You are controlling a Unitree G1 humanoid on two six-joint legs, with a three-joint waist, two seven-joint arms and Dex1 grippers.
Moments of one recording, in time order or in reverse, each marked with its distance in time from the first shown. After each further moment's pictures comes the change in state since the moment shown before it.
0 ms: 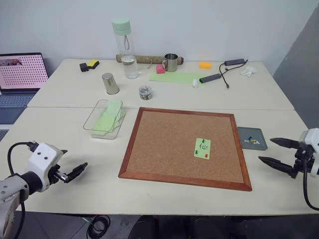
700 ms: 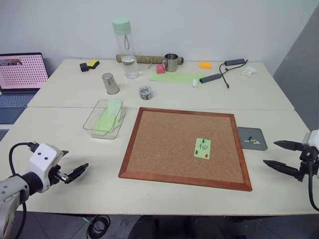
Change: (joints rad) left arm -0.008 -0.021 0.005 0.006 0.001 0.000 -0.016; right arm 0.016 -0.028 -0.021 0.020 -0.032 0.006 0.043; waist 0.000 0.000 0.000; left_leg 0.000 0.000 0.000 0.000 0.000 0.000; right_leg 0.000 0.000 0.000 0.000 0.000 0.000
